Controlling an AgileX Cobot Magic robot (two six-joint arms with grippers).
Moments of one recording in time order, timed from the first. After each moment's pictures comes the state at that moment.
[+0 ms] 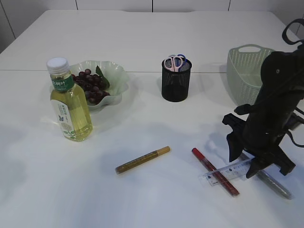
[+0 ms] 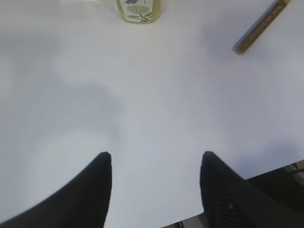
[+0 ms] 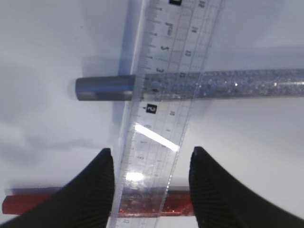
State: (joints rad) left arm -0.33 1.12 -0.99 0.00 1.09 -0.04; right arm 0.22 1.89 -1.09 0.14 0.84 1.18
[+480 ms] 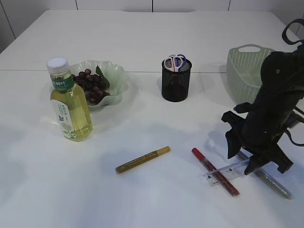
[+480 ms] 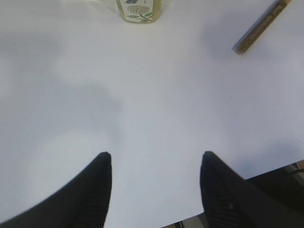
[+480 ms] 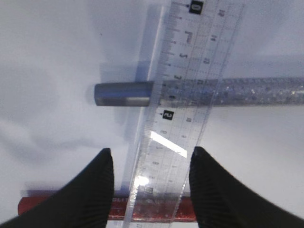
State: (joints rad) left arm -0.33 1.12 -0.99 0.00 1.09 -0.04; right arm 0.22 1.89 -1.09 0.14 0.80 1.18
